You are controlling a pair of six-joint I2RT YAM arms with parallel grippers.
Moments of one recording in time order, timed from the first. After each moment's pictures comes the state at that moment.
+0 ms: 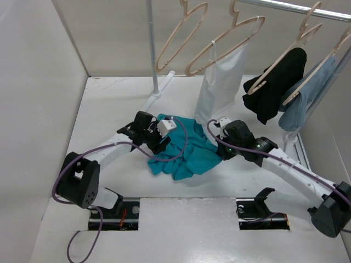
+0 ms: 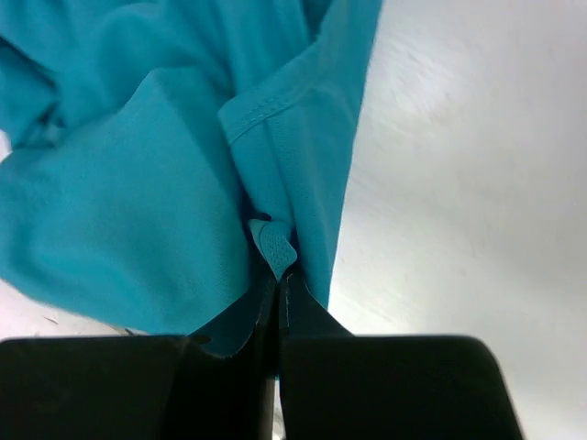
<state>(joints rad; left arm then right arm) -0.45 1.39 0.80 -0.30 0.39 0.48 0.65 1.09 0.83 -0.61 -0.03 0.16</state>
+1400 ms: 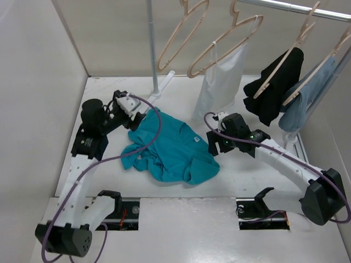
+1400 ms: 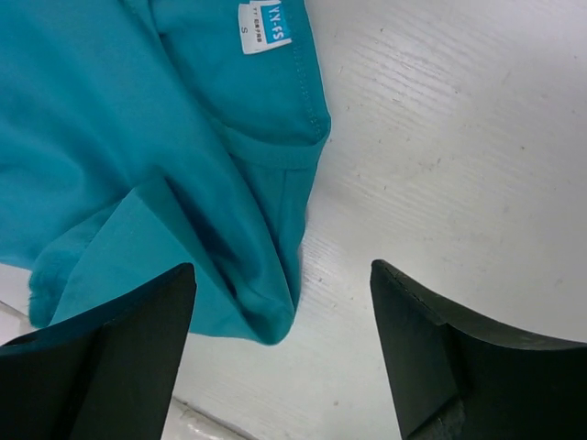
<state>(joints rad) -0.15 0.94 0.98 -0.32 0.55 0.49 0.57 1.20 0.86 -0.54 -0.06 0.18</state>
